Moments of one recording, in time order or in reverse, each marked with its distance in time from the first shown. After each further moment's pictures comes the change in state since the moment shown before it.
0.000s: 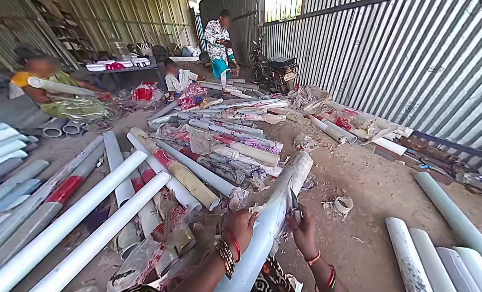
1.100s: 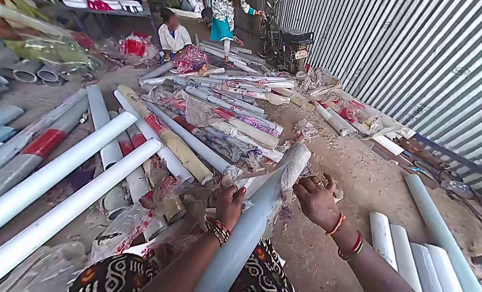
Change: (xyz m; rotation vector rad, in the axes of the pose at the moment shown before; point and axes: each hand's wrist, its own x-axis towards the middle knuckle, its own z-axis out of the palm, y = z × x) left_hand 0.040 -0.057 0.057 -0.594 0.410 -0.164; right_hand 0.082 -0.043 -0.035 -0.935 -0.314 -0.875
